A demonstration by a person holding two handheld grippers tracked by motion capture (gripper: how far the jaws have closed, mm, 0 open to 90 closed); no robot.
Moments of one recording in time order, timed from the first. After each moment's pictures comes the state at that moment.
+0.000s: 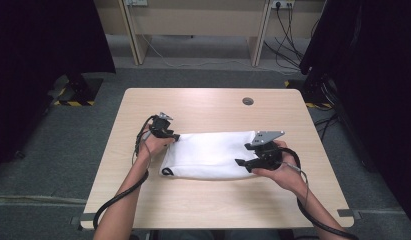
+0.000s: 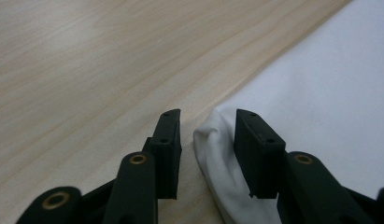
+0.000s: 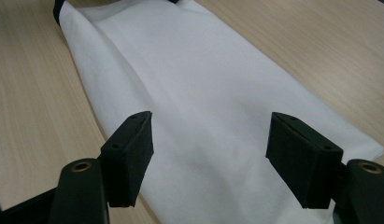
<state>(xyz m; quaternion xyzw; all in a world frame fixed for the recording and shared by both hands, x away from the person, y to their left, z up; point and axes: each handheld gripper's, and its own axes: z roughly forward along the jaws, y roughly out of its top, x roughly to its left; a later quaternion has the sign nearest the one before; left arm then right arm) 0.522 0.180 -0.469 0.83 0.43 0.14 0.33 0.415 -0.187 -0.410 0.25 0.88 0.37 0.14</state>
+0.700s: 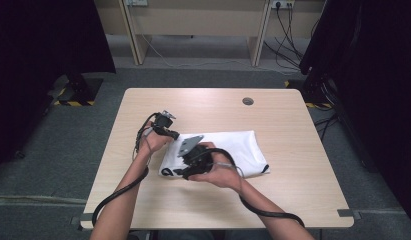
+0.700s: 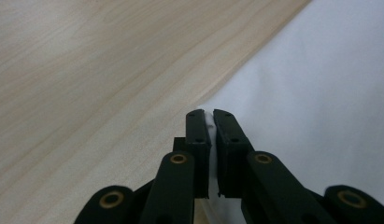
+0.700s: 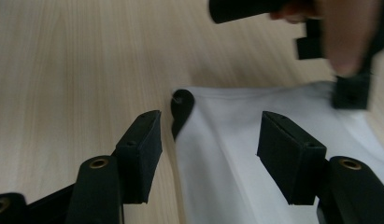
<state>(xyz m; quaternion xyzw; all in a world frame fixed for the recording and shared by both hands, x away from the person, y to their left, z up) 0.522 0.173 -0.453 0.85 0.40 0.12 0.32 0.408 0.011 -0.424 0.08 0.93 0.35 0.10</state>
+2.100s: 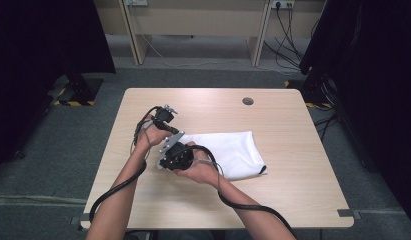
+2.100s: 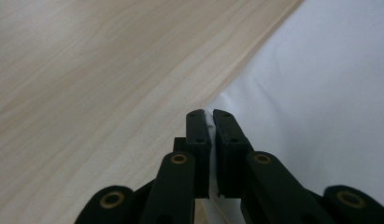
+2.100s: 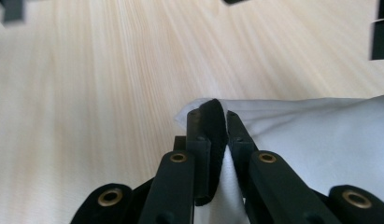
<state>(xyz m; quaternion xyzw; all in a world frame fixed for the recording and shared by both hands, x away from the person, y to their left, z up) 0.523 0.167 -0.416 0.87 0.39 0.11 0.28 0.426 0.044 -0.432 0.12 0.92 0.37 0.05</state>
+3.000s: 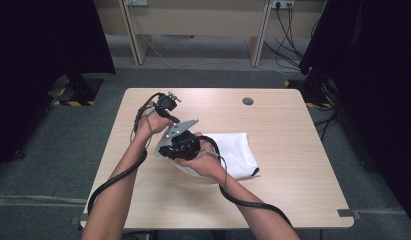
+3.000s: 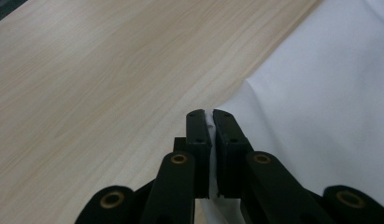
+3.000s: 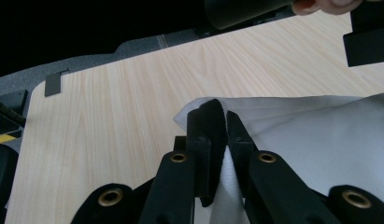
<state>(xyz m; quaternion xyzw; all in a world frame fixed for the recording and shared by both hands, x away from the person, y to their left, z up) 0.529 0.155 -0.370 0.88 0.37 0.13 0.26 0.429 0.028 -0.392 0.15 0.88 0.45 0.04</state>
